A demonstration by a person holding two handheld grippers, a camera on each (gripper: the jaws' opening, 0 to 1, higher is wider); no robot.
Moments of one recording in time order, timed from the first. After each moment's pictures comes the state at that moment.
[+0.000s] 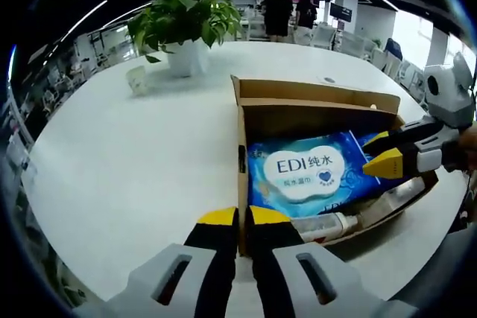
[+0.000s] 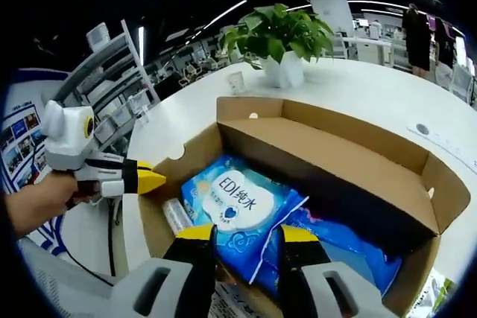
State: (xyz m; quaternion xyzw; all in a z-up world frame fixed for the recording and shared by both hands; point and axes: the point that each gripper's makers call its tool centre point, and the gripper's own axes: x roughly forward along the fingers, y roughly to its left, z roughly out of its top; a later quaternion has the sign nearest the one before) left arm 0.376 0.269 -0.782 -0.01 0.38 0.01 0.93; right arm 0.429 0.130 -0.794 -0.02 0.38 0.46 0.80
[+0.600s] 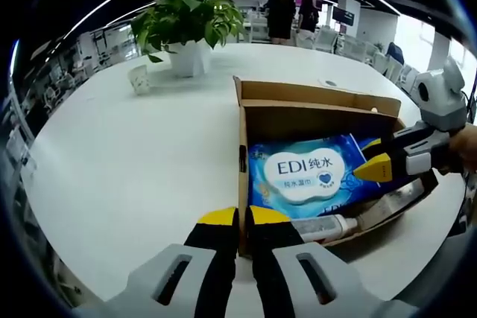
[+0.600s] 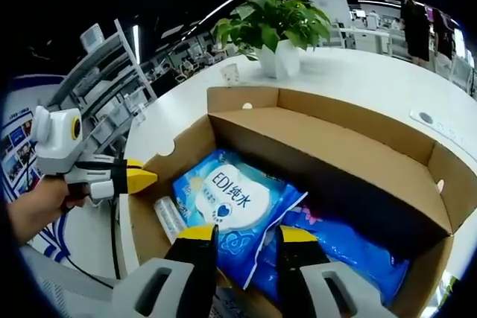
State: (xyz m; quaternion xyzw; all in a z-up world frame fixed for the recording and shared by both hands) left arm 0.375 0.268 -0.781 -0.02 0.37 0.01 0.93; right arm 0.431 0.131 -0.803 -0.02 0.40 0.45 0.80
